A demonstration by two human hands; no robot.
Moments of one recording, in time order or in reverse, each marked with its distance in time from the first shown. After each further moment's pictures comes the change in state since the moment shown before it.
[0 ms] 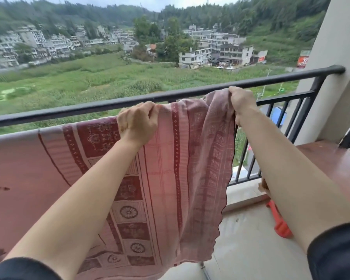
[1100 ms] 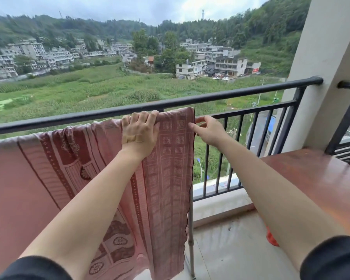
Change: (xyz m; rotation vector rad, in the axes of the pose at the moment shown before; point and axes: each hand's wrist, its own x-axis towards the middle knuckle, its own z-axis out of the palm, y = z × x) left_hand -0.016 0.048 0.029 0.183 -0.092 0.177; right_hand -0.015 0.051 -0.034 -0.504 -0.335 -0.285
